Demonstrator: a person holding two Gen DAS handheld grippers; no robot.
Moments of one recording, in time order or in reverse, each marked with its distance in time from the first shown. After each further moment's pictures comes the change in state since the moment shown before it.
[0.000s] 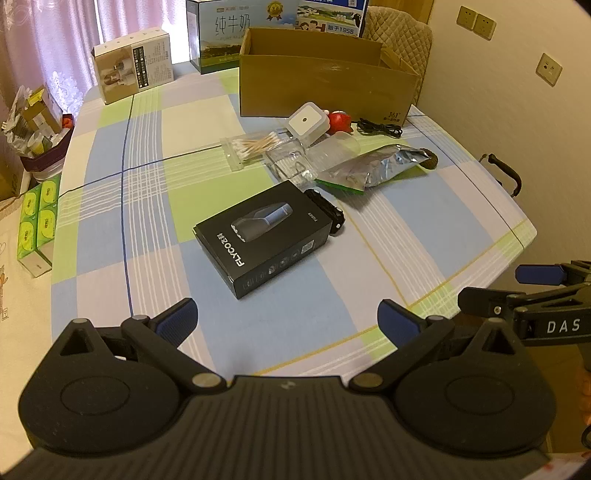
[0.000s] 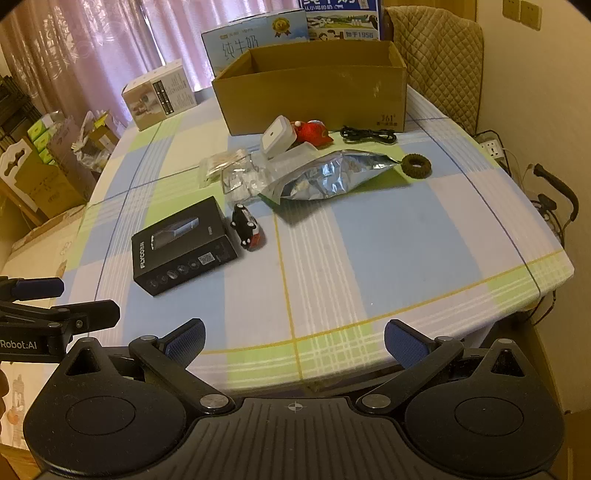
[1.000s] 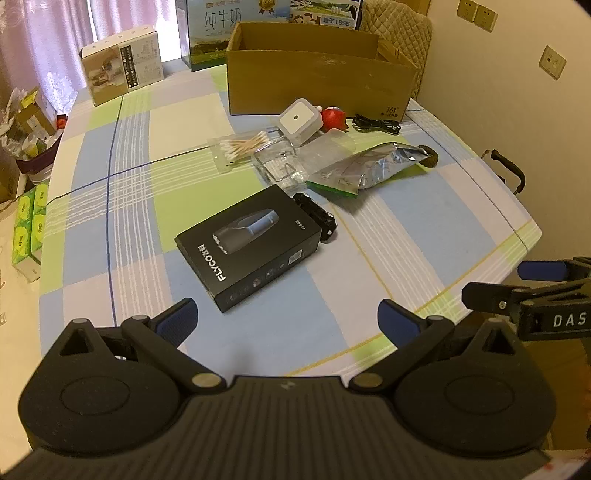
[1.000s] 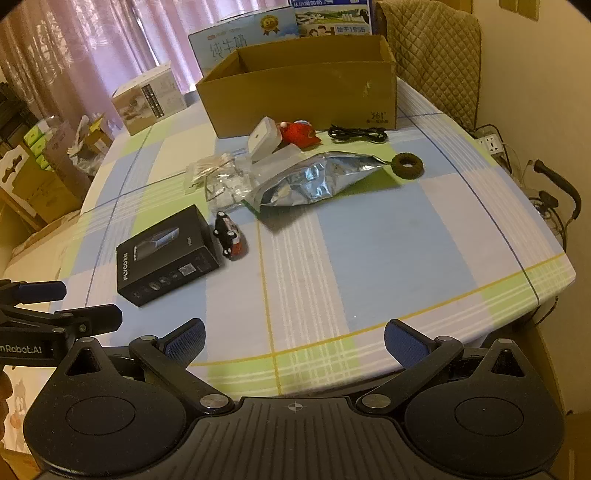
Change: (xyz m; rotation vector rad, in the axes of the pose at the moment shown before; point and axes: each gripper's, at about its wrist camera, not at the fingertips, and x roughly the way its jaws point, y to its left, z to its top) left arm 0.018 -0.021 0.014 0.009 0.023 0.007; right arm 0.011 -0.027 0.014 0.011 0.017 0.013
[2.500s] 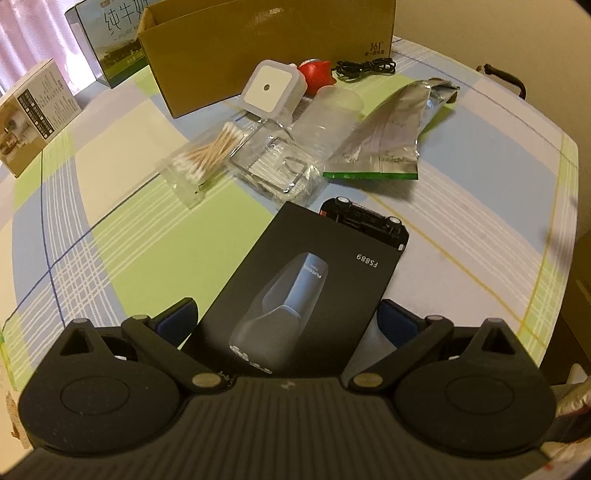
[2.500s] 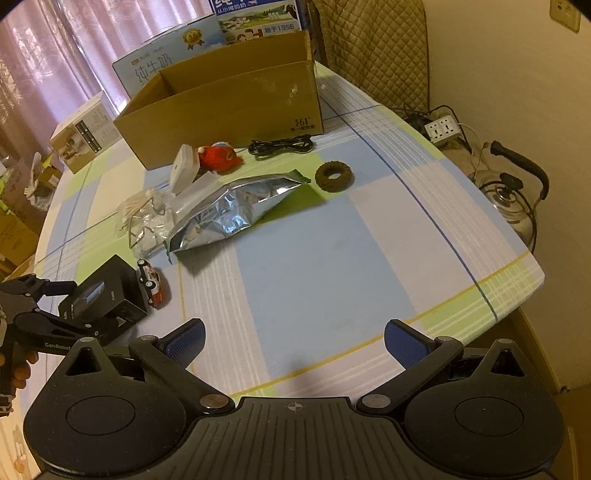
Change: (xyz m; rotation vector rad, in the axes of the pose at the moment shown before) left arm 0.134 0.031 0.053 0.341 0.070 -0.031; right arm 0.014 -0.071 0.040 0.125 0.004 -0.073
